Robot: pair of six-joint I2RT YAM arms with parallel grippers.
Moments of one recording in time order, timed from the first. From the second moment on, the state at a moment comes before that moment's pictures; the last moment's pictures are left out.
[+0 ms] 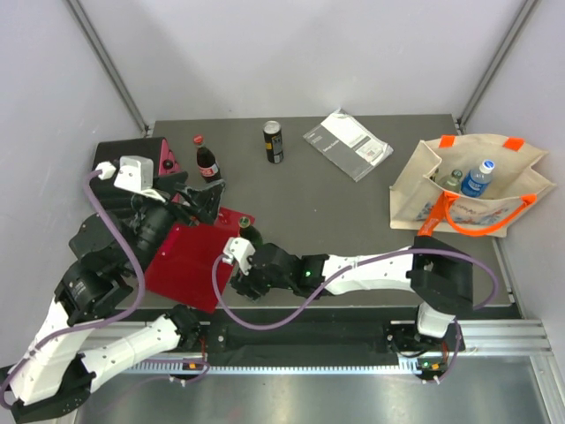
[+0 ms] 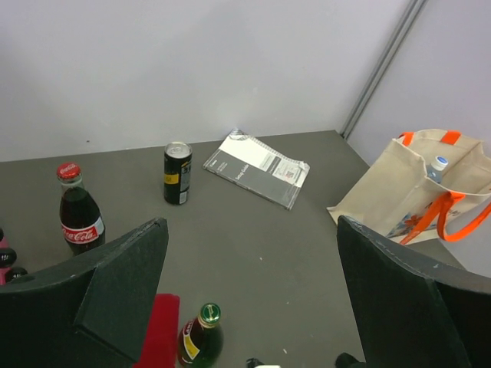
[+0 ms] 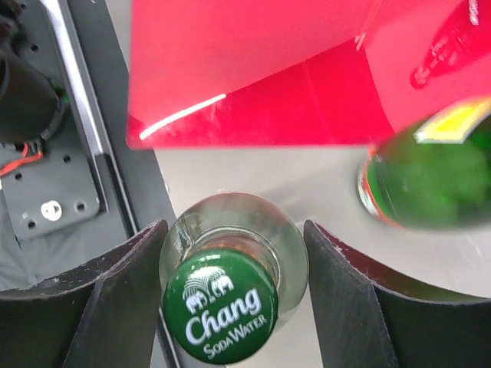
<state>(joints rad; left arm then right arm) -0.83 0.67 1.27 -0.48 -0.40 -0.21 1.33 1.74 1.09 0.09 0.08 0.04</state>
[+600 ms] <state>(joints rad) -0.83 0.83 1.12 -0.44 -0.41 -0.15 1.16 1.37 0.81 -0.12 0.26 0.21</state>
